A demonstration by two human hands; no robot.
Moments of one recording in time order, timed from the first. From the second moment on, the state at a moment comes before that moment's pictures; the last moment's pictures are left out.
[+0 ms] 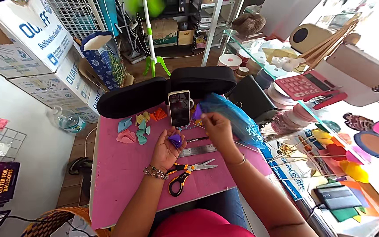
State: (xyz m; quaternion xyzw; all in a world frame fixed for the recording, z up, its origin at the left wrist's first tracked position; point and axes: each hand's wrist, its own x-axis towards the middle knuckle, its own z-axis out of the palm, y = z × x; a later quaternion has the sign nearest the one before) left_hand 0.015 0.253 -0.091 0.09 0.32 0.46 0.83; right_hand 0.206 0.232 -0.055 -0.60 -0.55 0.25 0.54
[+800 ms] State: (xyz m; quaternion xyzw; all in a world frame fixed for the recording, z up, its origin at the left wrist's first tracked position) left_hand 0.007 0.317 -0.066 0.74 0.64 0.06 0.20; right_hand 0.206 0.142 -0.159 -0.57 -0.66 0.01 0.49
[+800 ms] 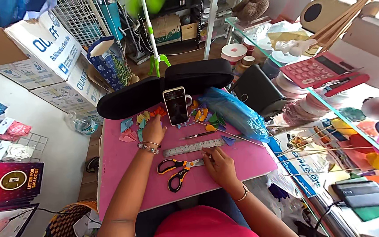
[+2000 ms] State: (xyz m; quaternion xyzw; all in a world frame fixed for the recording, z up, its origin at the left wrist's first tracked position) left_hand -0.035 0.322 -0.055 0.83 0.53 0.12 0.15; right_hand 0.207 0.142 -0.164 -0.56 -0.66 0.01 0.51
